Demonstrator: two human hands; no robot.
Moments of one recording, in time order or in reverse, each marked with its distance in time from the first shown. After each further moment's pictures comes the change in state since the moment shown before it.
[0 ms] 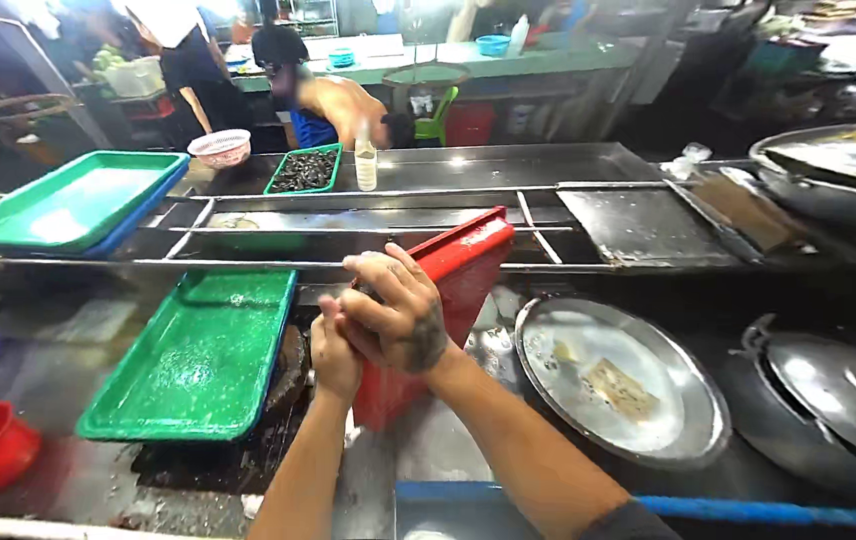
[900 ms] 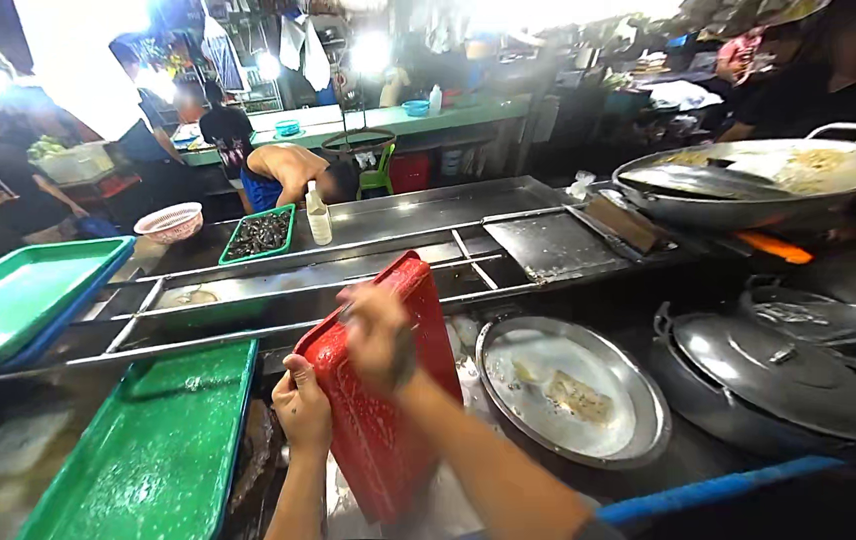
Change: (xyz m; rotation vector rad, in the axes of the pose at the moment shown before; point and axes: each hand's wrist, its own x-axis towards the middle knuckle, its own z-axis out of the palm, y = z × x) left_hand 0.006 -0.015 0.015 0.241 0.156 0.087; right_hand -0.019 0.052 -0.008 0.004 0.001 0.547
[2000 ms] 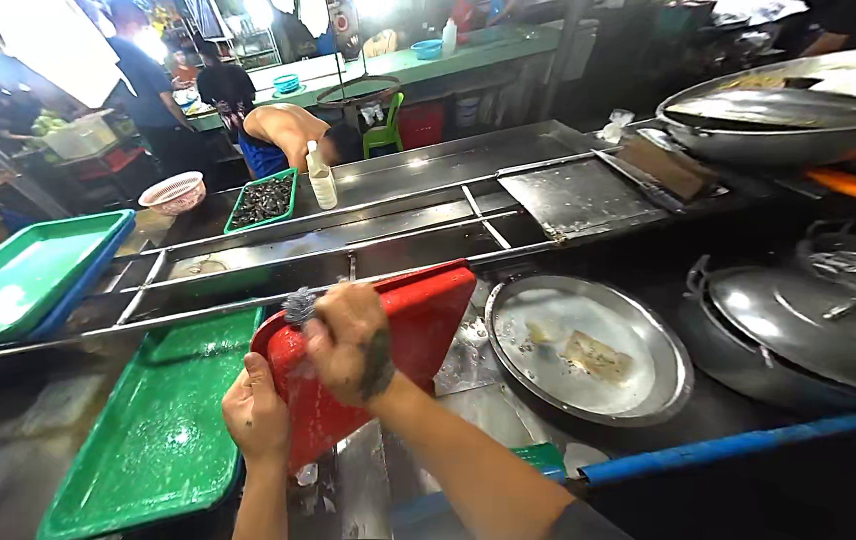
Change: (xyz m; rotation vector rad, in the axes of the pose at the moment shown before) left_hand -0.003 0.014 -0.051 0.297 -0.012 0.063; right_hand -0.030 -0.055 0.021 0.054 0.133 -0.096
